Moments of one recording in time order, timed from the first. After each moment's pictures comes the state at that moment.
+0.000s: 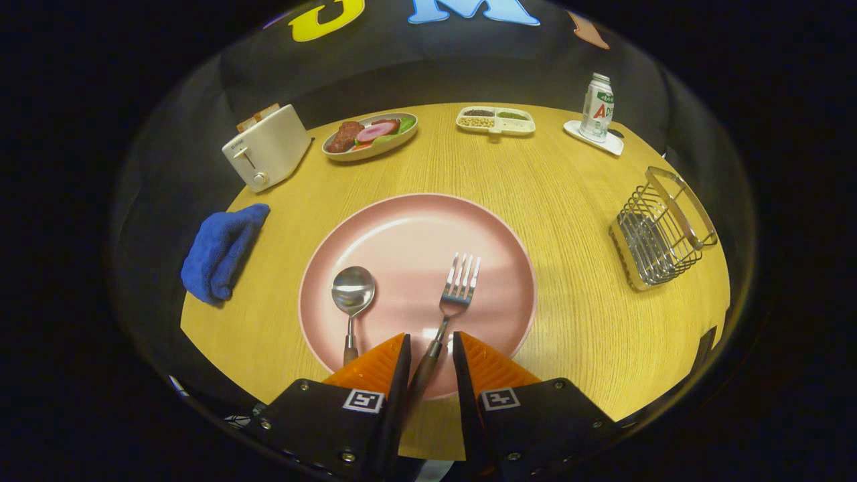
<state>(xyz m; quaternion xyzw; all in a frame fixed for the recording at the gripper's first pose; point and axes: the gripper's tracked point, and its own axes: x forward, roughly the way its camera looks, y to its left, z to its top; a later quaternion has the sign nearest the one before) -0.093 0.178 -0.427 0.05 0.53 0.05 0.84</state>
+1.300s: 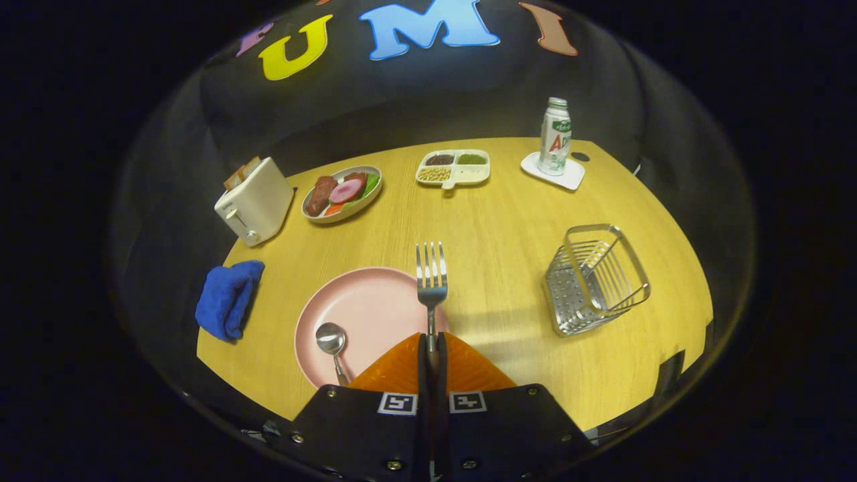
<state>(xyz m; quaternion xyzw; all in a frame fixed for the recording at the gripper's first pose) -0.047 0.084 -0.344 0.07 0.47 0.01 0.88</state>
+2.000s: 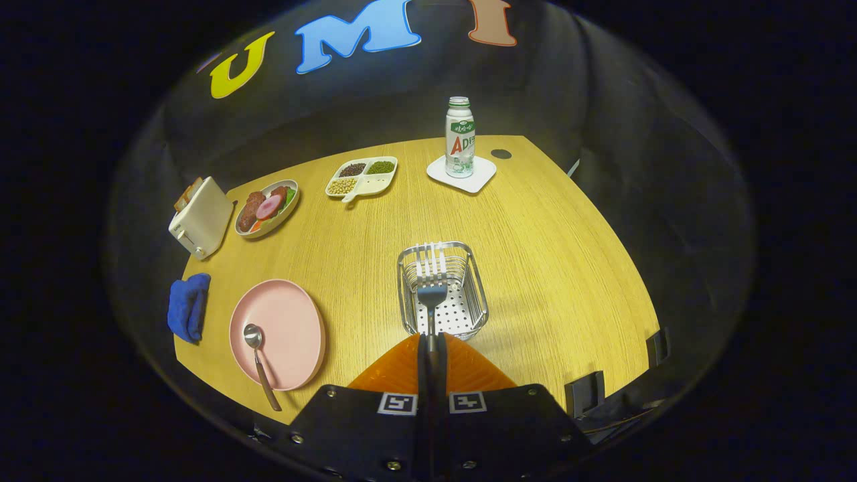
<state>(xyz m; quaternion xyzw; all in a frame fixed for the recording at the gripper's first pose) -0.059 -0.043 -0.335 0.05 0.50 -0.06 0.86</state>
